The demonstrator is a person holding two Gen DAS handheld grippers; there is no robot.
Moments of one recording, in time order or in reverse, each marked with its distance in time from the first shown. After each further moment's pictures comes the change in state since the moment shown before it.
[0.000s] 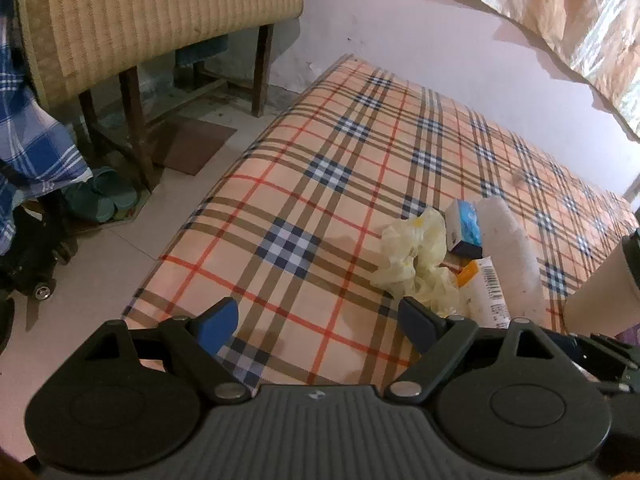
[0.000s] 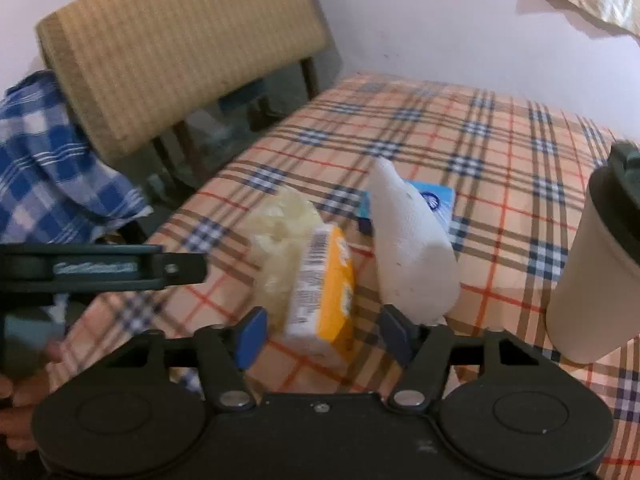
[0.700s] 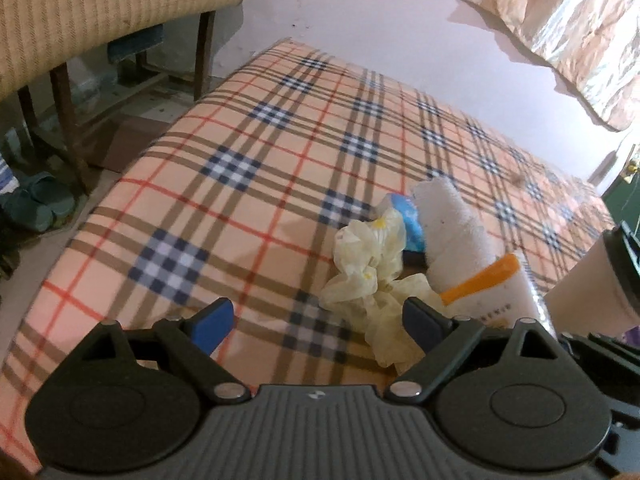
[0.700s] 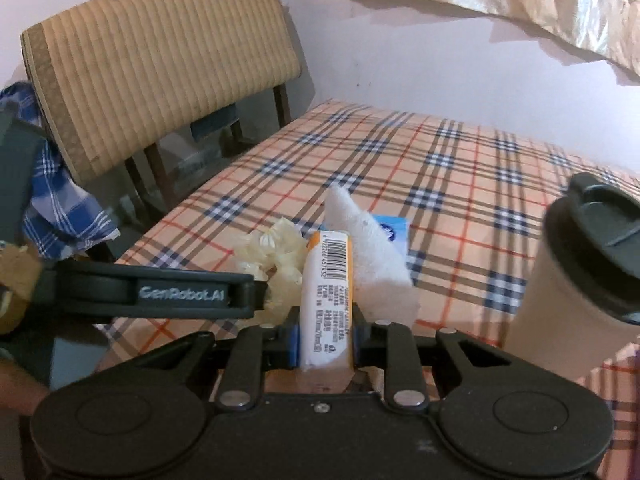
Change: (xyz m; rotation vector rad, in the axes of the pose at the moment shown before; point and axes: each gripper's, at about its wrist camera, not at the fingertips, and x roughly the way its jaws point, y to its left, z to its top) left arm 0.041 -0.043 0.005 0.036 0.018 -0.138; right arm -0.015 -0.011 0.008 -0.022 -0.097 -0.082
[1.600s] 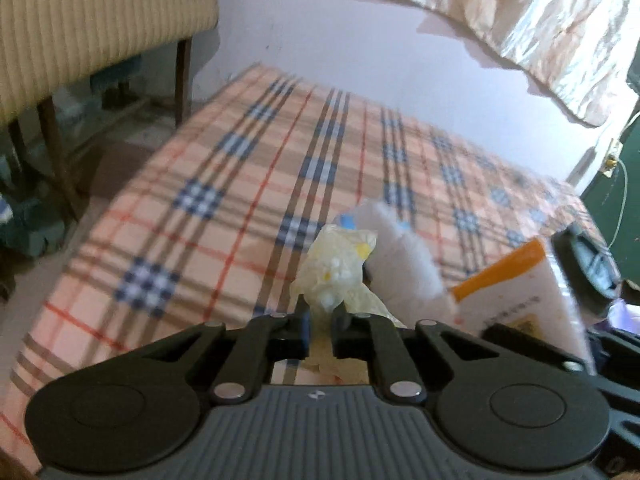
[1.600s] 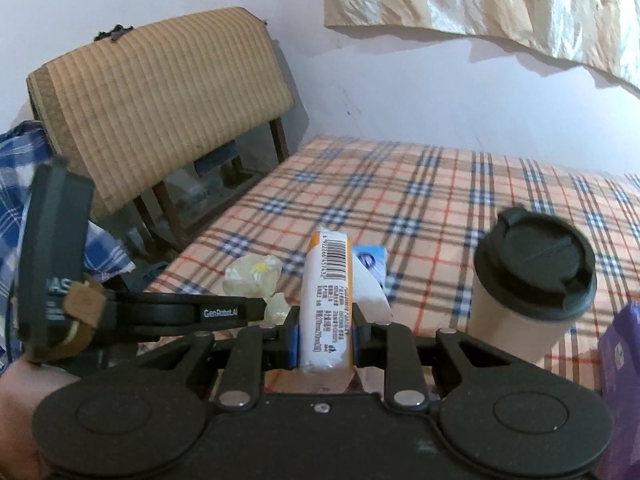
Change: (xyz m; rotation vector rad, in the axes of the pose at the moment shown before) left arm -0.034 -0.034 0.006 0.064 -0.063 -0.012; right arm -0.058 -0.002 0.015 0.032 -0.074 0.031
